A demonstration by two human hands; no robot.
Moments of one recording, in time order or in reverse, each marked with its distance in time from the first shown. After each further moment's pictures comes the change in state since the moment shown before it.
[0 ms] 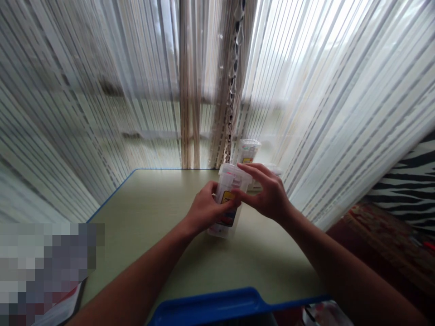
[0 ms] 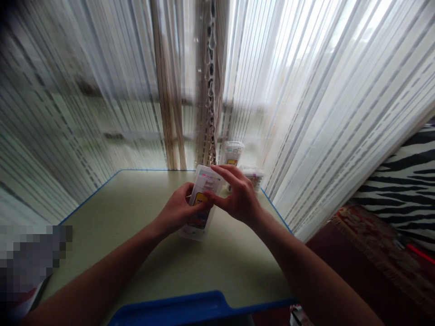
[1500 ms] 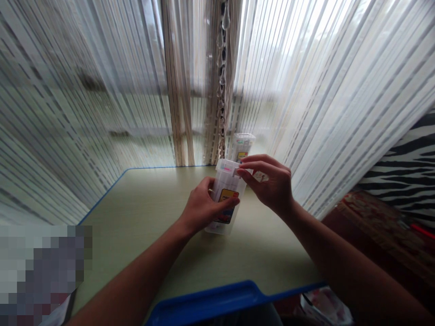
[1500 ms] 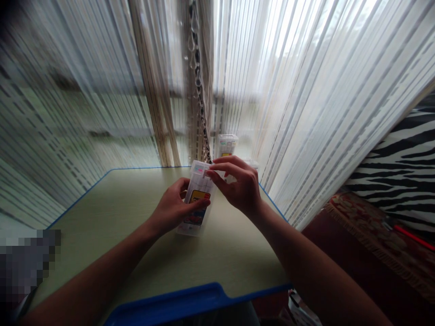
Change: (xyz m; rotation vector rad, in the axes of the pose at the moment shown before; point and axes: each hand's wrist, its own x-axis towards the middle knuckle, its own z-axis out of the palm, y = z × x) left_hand -0.002 0.003 0.002 0.101 -0.016 0.050; right_hand 0.002 -0.007 -0.007 0.058 0.215 0.079
